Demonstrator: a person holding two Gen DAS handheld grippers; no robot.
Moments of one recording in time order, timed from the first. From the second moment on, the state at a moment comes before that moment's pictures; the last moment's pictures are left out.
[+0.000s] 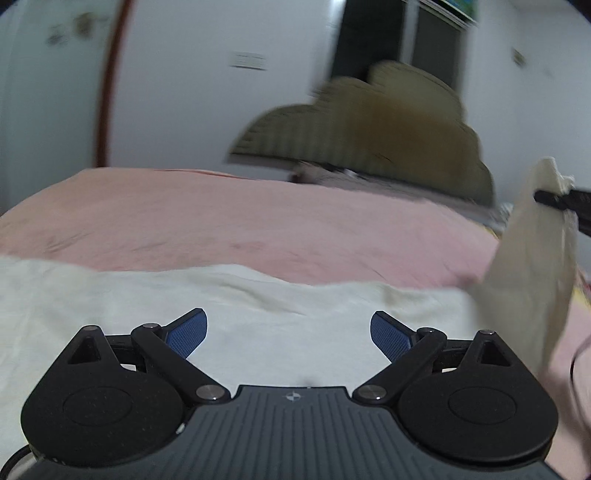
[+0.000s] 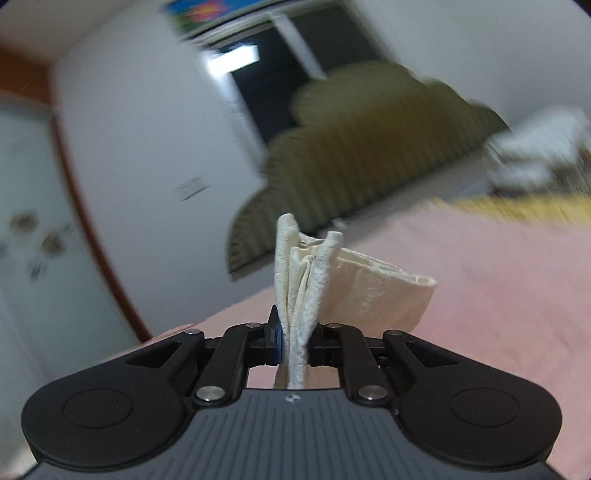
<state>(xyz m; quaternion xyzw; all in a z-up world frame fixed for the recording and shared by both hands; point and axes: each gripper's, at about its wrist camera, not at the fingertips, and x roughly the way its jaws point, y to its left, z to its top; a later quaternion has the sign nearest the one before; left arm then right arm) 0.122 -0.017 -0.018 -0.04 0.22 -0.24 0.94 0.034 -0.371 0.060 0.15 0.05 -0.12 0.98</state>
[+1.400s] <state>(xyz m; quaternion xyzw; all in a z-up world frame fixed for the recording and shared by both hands) 0.150 0.018 0.011 -0.13 0.28 -0.22 0.93 0.084 -0.077 -0.037 -0.28 0.20 0.19 0.92</state>
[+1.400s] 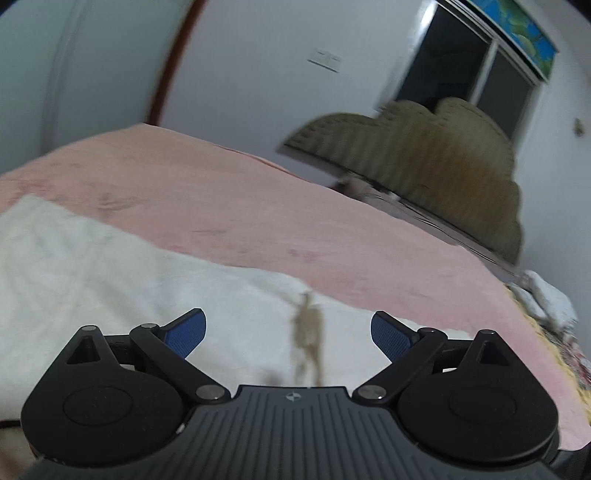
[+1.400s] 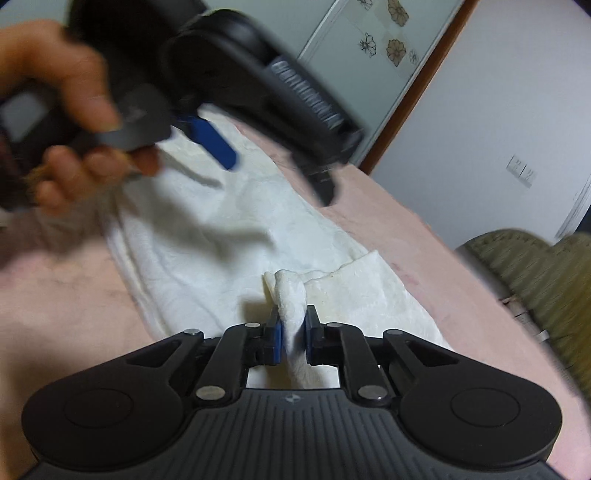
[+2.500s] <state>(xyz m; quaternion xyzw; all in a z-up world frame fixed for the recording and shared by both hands) 0.143 -0.090 -0.042 0.22 0.24 -0.20 0.93 0.090 -0.214 -0.026 0.00 0.30 0.06 0.95</state>
